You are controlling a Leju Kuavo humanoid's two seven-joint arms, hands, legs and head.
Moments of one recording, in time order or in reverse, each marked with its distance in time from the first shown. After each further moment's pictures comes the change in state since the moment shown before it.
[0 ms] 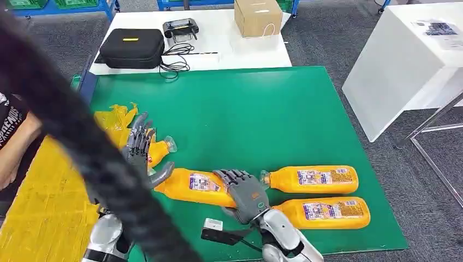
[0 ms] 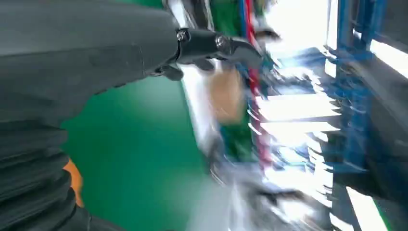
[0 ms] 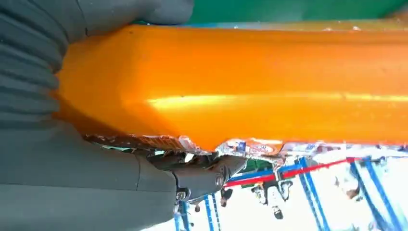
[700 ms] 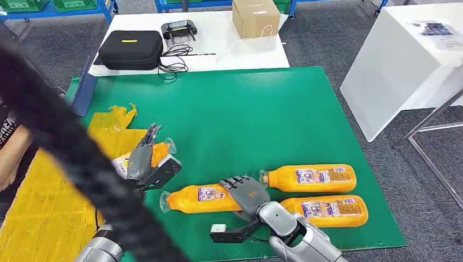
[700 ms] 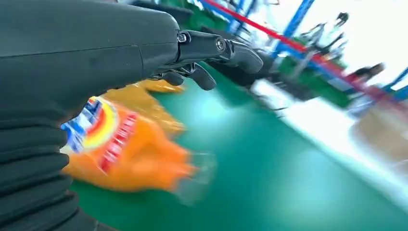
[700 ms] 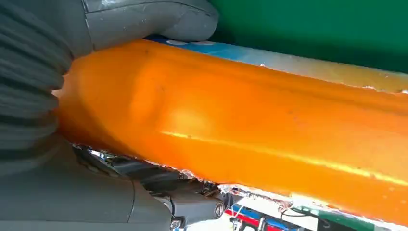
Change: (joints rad) left arm -0.238 0.001 0.035 0.556 -0.776 0.504 0.032; right arm -0.186 -0.133 0.179 0.147 0.228 0.381 0.192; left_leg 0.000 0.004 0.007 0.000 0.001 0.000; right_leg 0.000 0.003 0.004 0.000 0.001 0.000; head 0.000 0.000
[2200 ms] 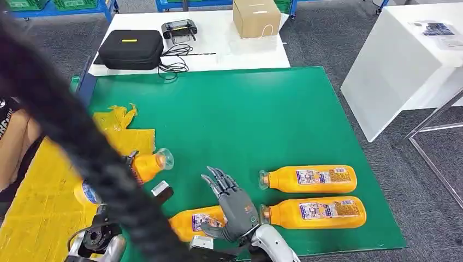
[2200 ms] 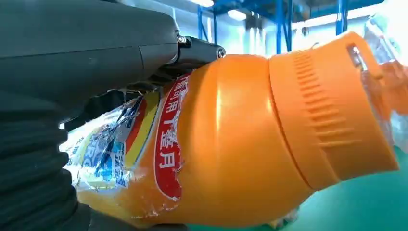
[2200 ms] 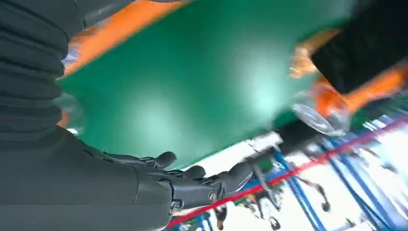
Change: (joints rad) left arm 0.189 0.142 -0.034 -0.273 -0.727 -0.005 0.496; right arm 0.292 0.197 -0.160 -0.274 -0.148 -0.246 -0.148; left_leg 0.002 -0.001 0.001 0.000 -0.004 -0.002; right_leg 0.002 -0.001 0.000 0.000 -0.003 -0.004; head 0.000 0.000
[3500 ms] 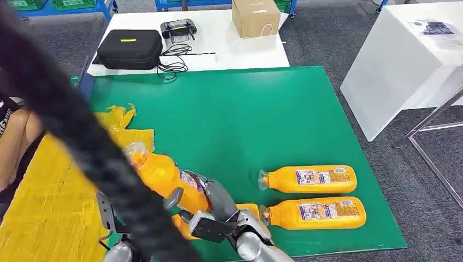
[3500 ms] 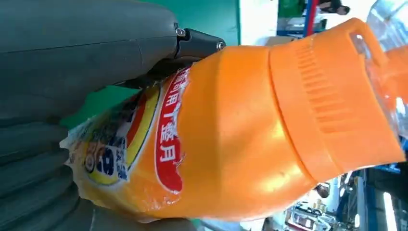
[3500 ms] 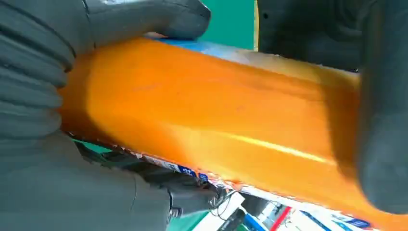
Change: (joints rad) left arm 0.197 -0.116 -0.122 -0.259 1.590 -0.376 -0.542; right arm -0.220 0.106 0.043 0.386 -0.622 0.032 -0.398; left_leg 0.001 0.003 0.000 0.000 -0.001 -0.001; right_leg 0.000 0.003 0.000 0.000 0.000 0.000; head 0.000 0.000
